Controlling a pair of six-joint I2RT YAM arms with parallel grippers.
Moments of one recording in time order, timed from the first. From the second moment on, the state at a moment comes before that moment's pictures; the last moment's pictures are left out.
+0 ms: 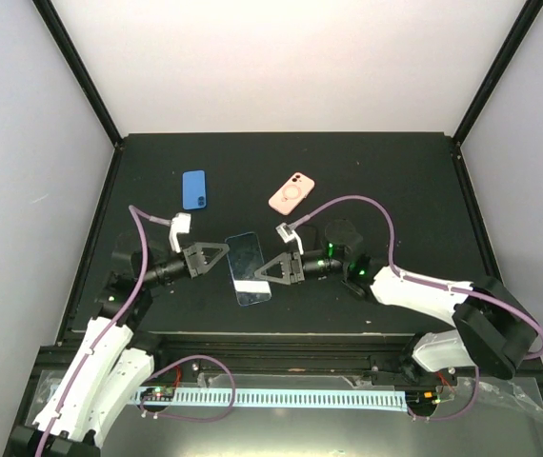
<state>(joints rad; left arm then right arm) -0.22 0.59 0.52 -0.21 0.81 -0.75 0.83 1.35 0.63 0.58 -0.89 1.08</state>
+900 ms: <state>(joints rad) -0.25 0.50 0.60 -0.44 0.57 -0.53 0.70 1.36 0.69 0.09 -0.68 0.84</state>
